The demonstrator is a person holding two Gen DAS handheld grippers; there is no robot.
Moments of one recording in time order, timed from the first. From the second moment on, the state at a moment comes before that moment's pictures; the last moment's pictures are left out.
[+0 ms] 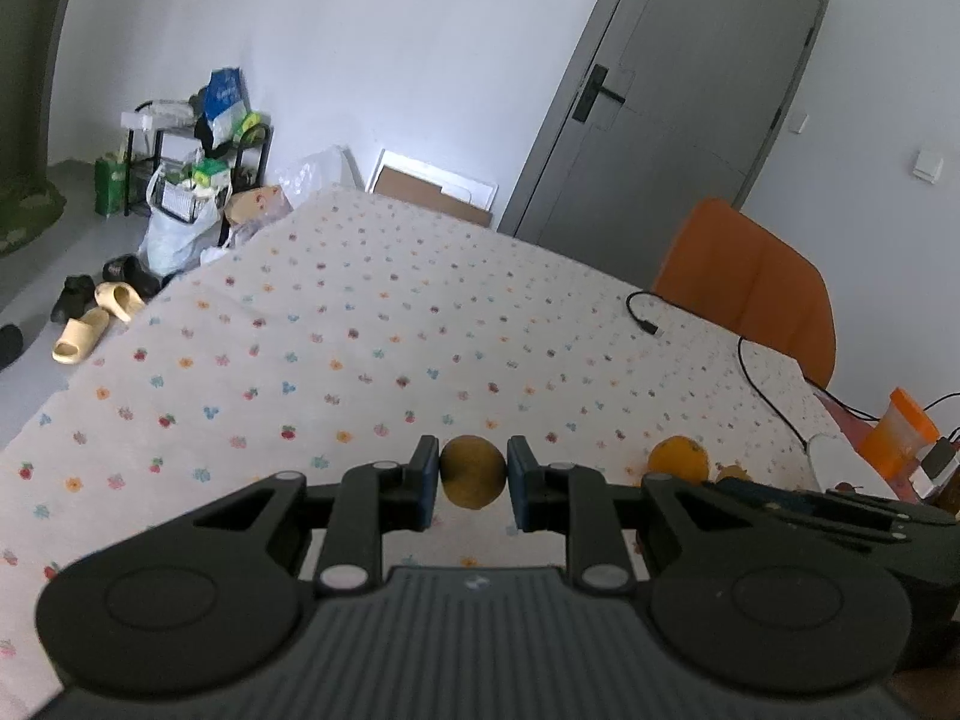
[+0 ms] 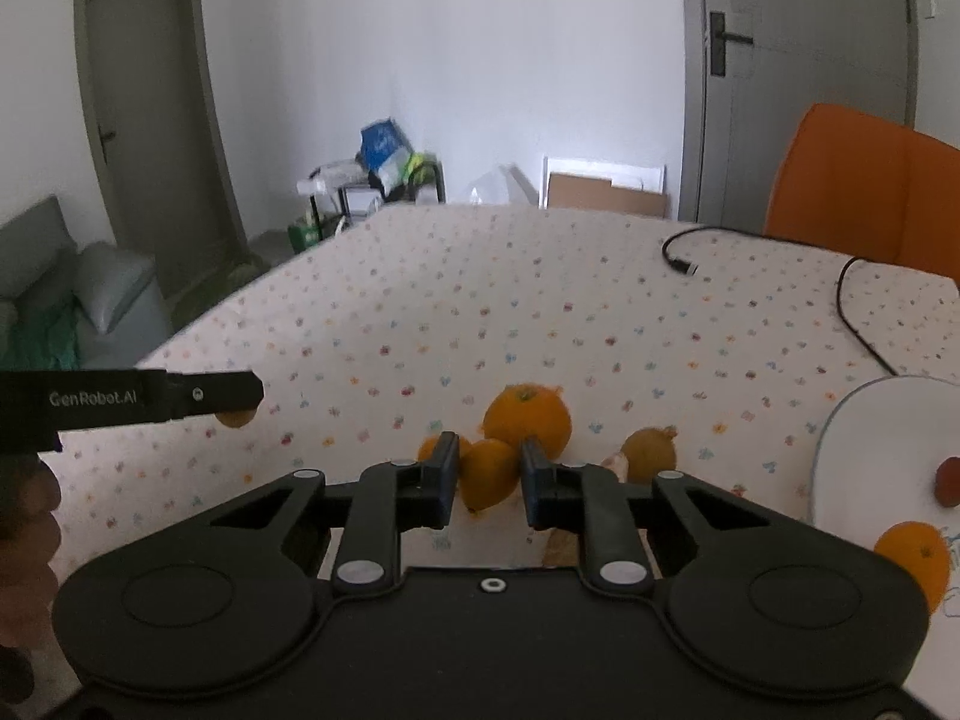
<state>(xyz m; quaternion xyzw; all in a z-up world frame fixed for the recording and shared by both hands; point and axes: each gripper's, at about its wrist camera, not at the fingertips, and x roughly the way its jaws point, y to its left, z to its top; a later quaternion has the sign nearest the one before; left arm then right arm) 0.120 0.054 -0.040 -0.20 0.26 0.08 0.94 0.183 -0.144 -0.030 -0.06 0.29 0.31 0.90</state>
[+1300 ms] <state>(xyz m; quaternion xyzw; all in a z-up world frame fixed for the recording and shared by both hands) 0.150 -0.071 -0.005 -0.12 0.25 -0.04 0.96 0.152 -0.322 -0.010 0.07 0.24 0.18 0.95</state>
